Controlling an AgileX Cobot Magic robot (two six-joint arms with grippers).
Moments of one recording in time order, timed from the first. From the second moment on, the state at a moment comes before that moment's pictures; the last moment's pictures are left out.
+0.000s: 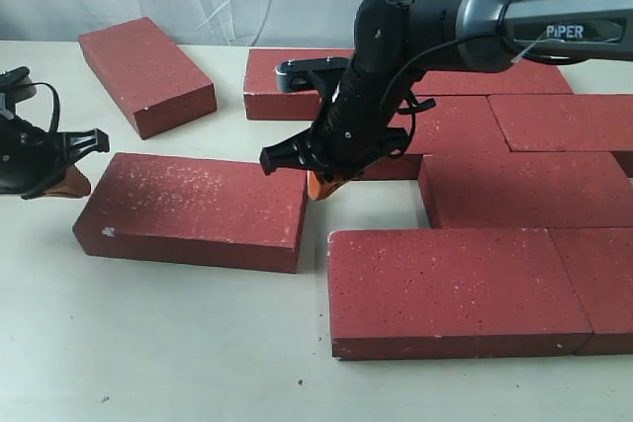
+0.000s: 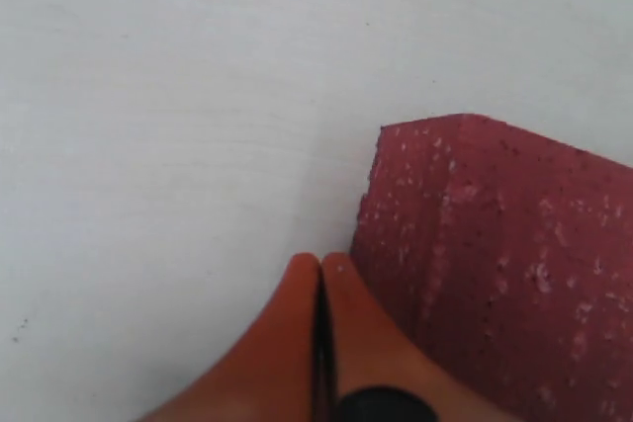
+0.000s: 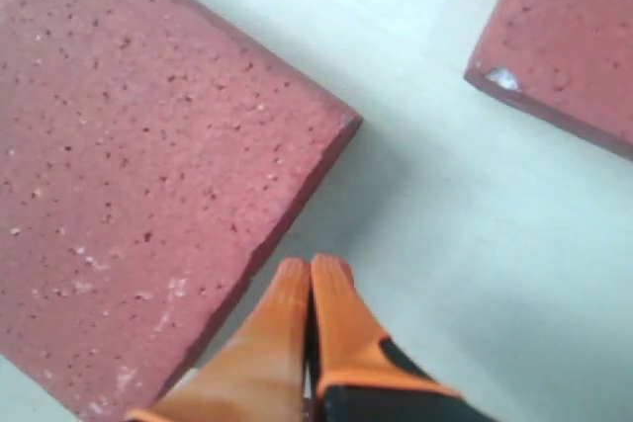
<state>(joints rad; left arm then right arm) 0.08 1.79 -0.87 -0.77 0.44 0.49 0.58 2.07 -1.48 0.28 0.82 -0.03</state>
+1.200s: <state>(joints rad) 0.01 1.85 -0.87 -0.88 0.48 0.49 0.70 1.94 -1.48 0.22 0.90 -0.05</state>
